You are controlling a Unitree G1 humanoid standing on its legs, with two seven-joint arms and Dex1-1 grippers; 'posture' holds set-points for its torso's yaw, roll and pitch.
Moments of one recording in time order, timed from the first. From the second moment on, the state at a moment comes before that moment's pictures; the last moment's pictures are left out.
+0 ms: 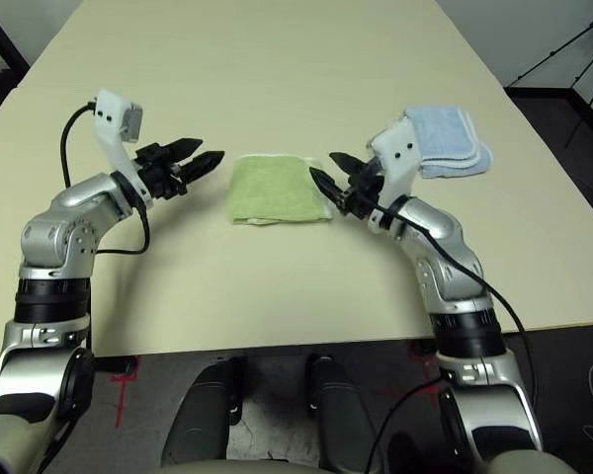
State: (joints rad) left arm -0.61 0.43 0.12 0.03 -0.40 0.62 -0.67; right arm -0.34 -0.36 -0.04 -0.19 0.32 0.38 0.59
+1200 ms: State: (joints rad) left arm -0.72 0.45 0.17 0.15 -0.50 1.30 -0.54; right arm 0.05 -0.51 -0.21 -0.21 0.41 0.04 0.79
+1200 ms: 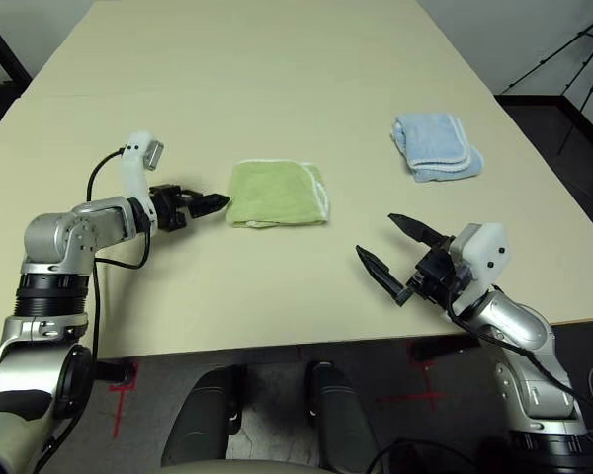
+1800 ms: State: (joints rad) left arm -0.90 0.33 0.40 0.33 -0.53 1.60 -0.36; right arm 0.06 -0.54 -0.21 -0.19 0.41 0.02 0.80
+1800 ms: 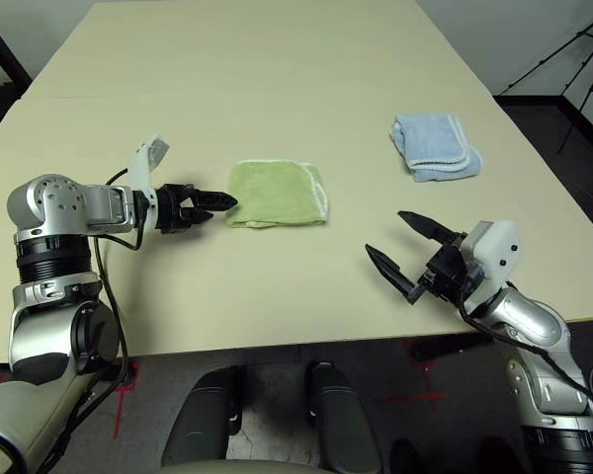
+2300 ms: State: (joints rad) left arm -0.93 0.20 0.43 0.33 -0.51 1.59 -0.30; right arm 0.09 -0.54 -0.23 -0.23 0.42 0.03 0.78
